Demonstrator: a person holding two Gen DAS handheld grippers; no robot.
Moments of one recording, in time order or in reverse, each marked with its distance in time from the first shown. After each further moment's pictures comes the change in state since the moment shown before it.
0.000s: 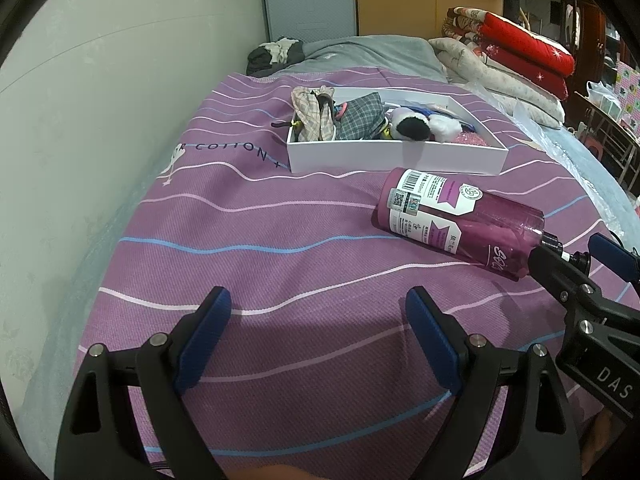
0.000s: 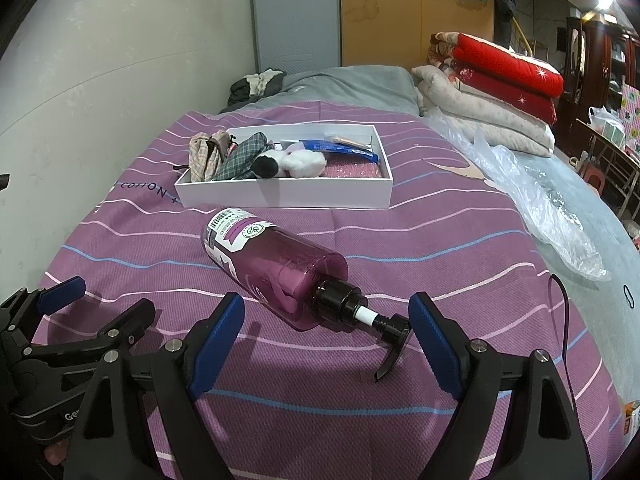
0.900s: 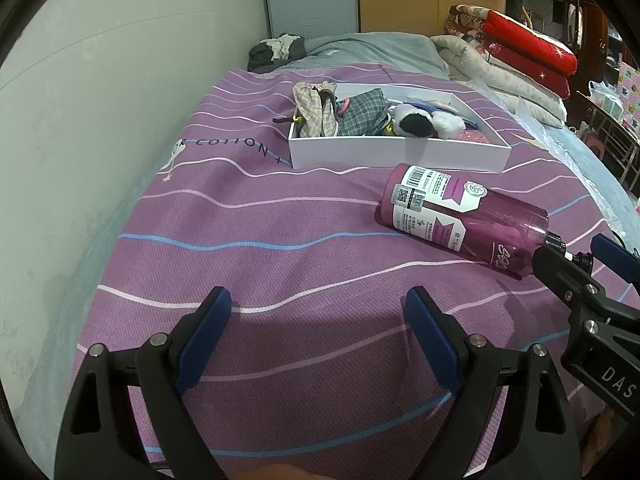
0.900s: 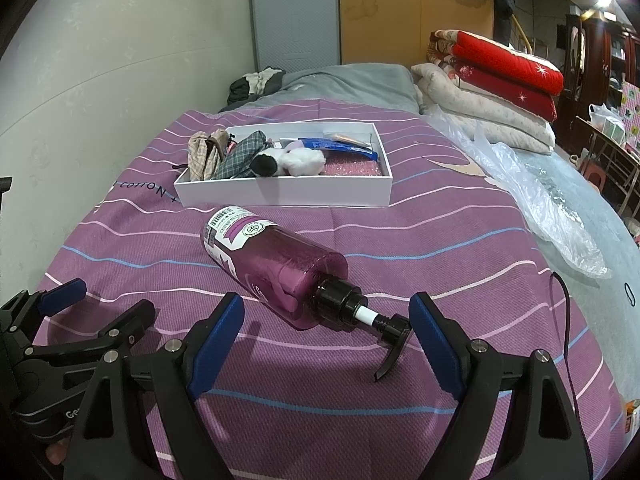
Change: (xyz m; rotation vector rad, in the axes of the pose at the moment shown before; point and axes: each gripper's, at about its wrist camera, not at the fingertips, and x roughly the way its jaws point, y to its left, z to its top) left arm 0.003 0.002 -0.001 -0.005 0.013 0.001; right arm 0.001 -0.001 -0.004 0.005 0.005 0.002
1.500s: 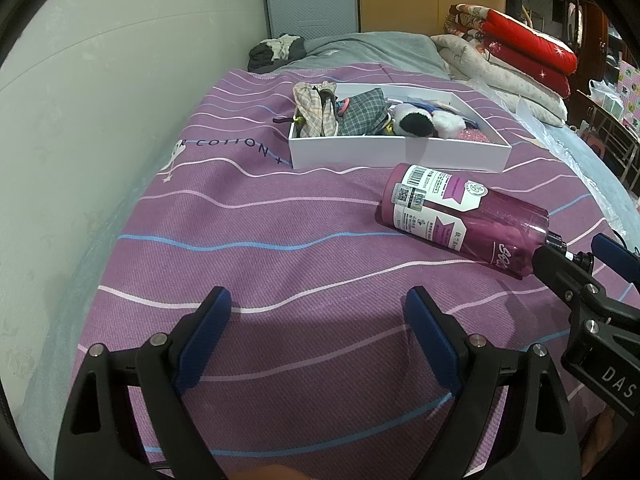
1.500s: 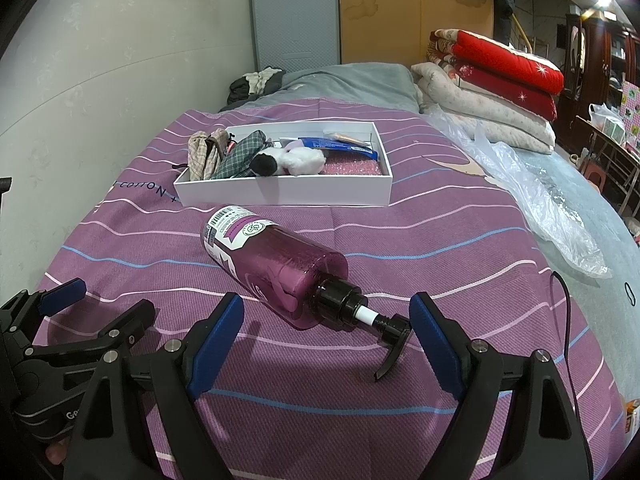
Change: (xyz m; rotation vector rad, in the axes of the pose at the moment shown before) left arm 0.000 0.000 0.000 0.000 0.001 0.001; right arm 0.000 -0.001 0.002 0.000 0.001 0.001
